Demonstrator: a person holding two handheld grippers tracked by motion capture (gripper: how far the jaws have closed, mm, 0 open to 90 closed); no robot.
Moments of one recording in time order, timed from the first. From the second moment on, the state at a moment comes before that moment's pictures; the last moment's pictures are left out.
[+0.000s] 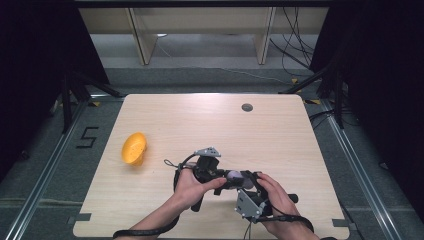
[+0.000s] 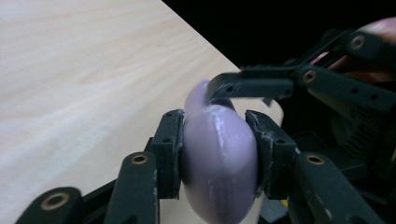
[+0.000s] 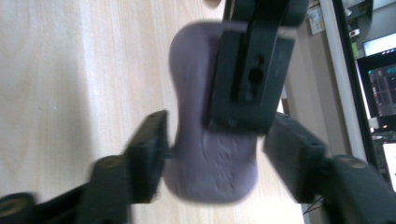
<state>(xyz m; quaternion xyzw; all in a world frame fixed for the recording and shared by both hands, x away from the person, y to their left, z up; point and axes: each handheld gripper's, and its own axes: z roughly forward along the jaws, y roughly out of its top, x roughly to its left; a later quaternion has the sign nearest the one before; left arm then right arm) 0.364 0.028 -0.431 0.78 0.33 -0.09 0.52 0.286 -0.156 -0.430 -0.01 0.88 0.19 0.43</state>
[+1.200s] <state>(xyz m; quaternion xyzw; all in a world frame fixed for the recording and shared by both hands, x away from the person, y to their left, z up) 0.348 0.084 -0.417 0.80 0.32 0.12 0.50 0.291 -0.201 -0.434 0.13 0.88 0.26 0.37</state>
